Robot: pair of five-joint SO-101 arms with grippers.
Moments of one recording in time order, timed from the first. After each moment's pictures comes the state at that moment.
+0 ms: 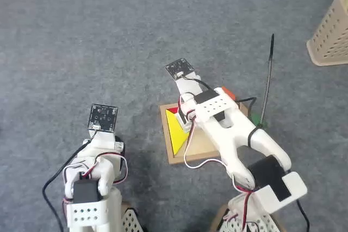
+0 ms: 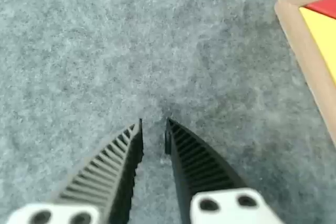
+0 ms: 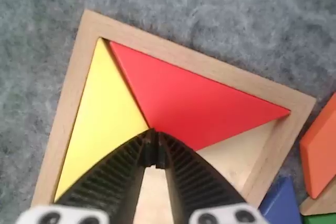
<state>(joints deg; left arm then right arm) -11.0 -103.5 97.1 72.6 -6.1 -31.2 1.1 32.4 50.5 2.8</state>
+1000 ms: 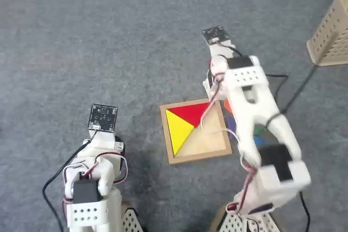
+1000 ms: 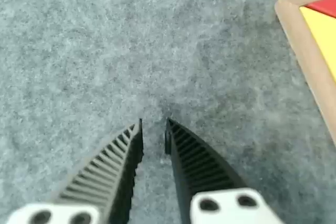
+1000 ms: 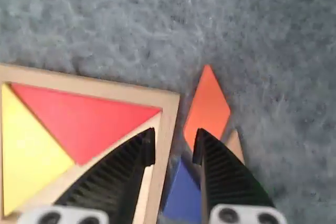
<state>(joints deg) -11.0 -103.5 97.1 72.6 -6.1 -15.9 11.5 6.9 67.1 7.8</state>
